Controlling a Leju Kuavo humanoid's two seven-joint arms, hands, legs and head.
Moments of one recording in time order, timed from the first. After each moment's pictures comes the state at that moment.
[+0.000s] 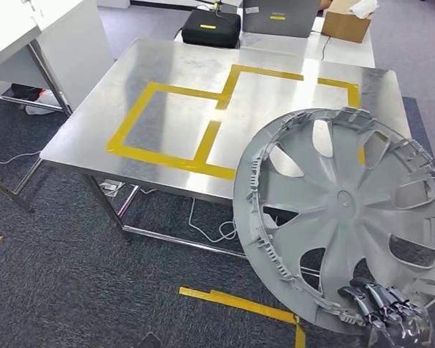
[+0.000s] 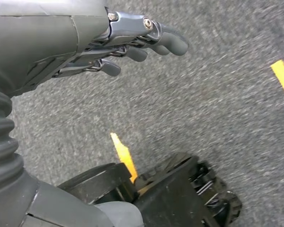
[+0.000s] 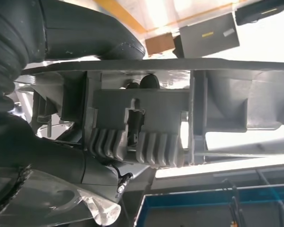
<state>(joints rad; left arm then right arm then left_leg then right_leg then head) -0.11 -0.09 -0.91 -0.16 0.55 0.38 -0.30 0.47 -0.55 0.39 -2.14 1.54 -0.59 0.33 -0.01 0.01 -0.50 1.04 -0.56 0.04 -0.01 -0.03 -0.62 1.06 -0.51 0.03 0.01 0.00</state>
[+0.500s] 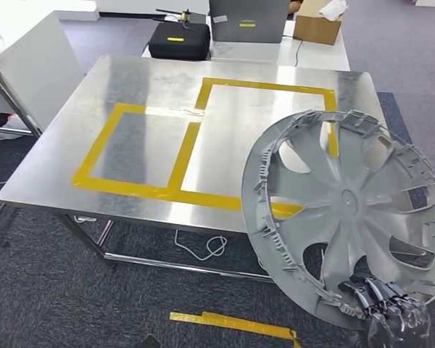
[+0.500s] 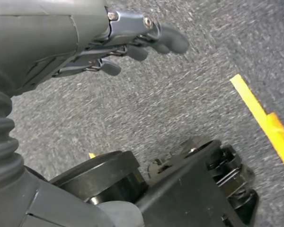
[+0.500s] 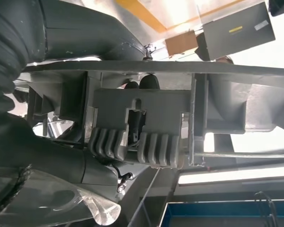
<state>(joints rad) -0.11 -0.08 -0.91 -0.16 0.56 0.38 -0.30 0.45 -0.55 0.40 -2.13 1.51 -0.58 0.33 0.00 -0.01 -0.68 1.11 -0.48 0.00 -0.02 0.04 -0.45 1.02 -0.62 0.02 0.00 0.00</state>
